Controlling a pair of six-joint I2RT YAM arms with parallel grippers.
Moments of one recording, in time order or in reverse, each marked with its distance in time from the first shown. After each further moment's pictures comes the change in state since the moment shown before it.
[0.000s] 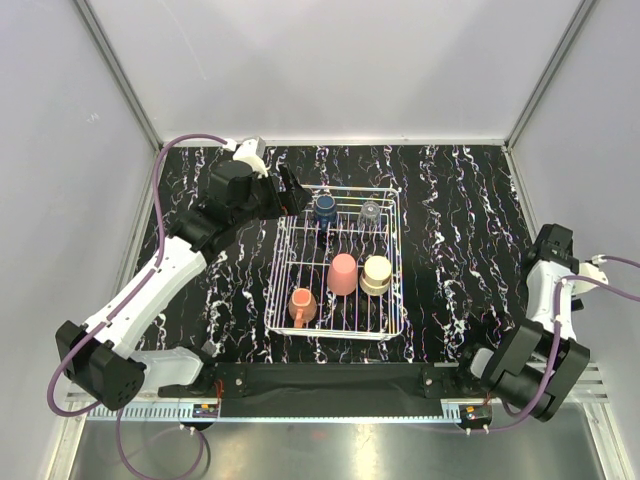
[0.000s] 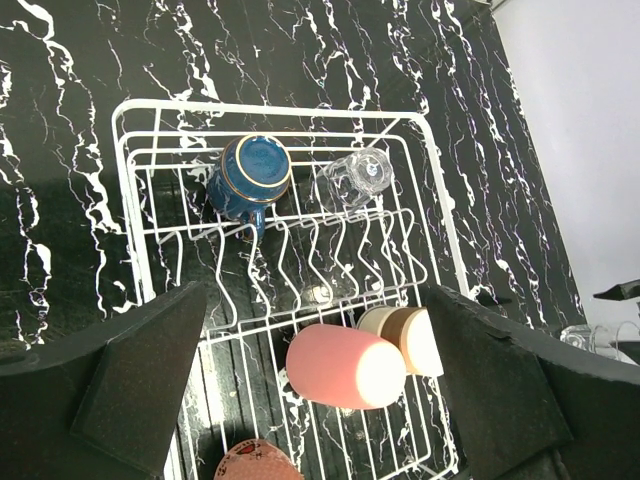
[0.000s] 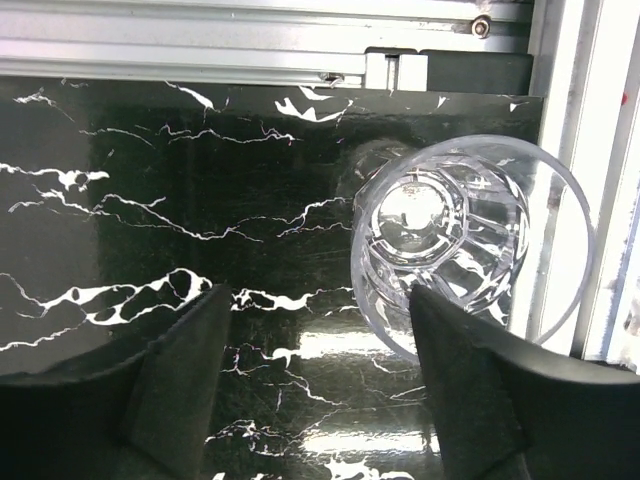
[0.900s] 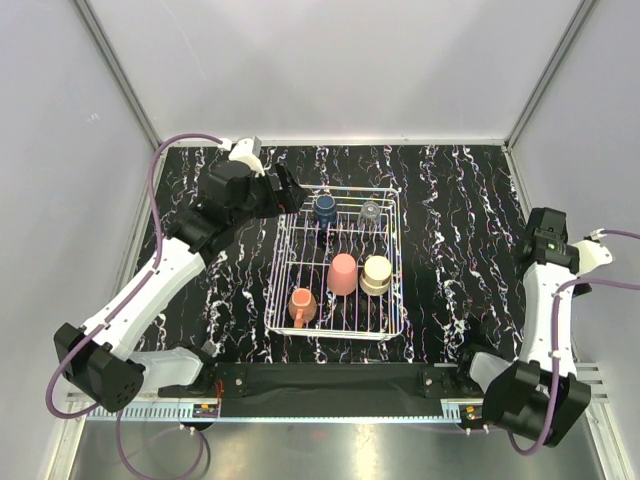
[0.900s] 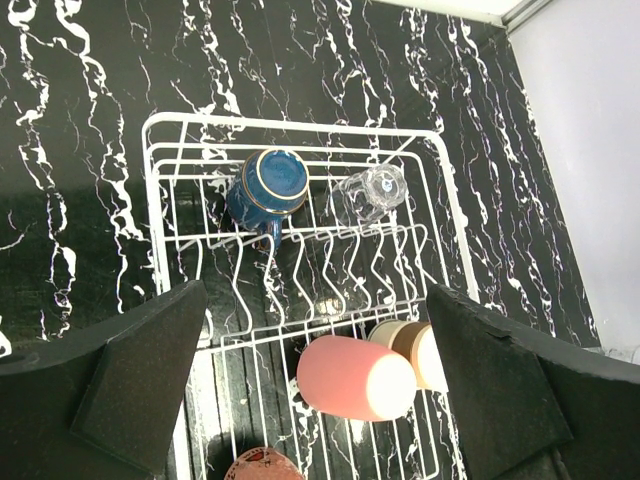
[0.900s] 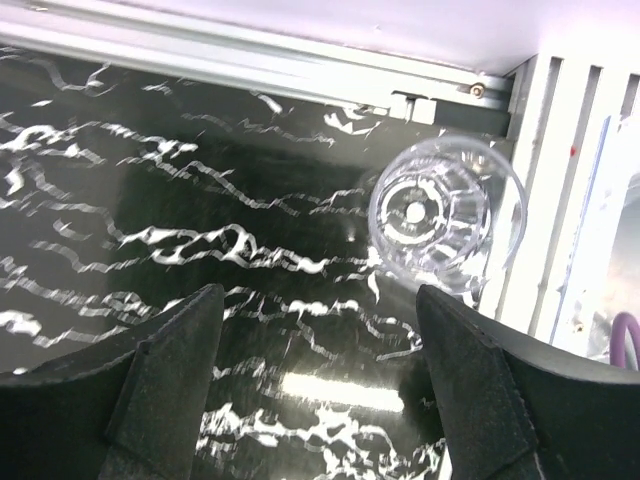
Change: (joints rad) left arm 0.000 -0.014 0.000 0.000 -0.056 0.002; right arm 0.196 -0.145 0.168 -0.216 0.101 -0.003
